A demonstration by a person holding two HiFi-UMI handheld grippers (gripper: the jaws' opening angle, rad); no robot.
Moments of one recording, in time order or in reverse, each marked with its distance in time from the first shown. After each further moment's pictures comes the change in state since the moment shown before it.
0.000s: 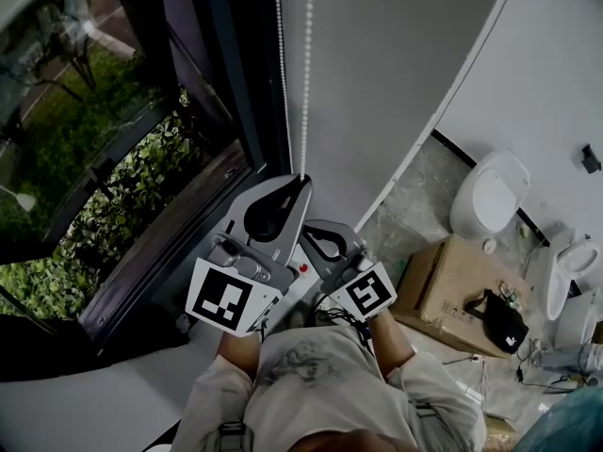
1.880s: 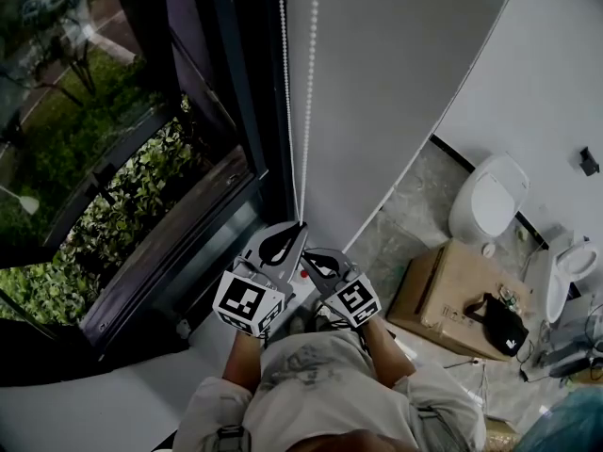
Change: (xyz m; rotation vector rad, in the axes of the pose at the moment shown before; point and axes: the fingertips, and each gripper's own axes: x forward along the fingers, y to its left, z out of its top) left arm -0.036 -0.010 -0.136 -0.163 0.247 -0.017; right arm -0.014 0.038 -0.138 0.213 0.264 0.026
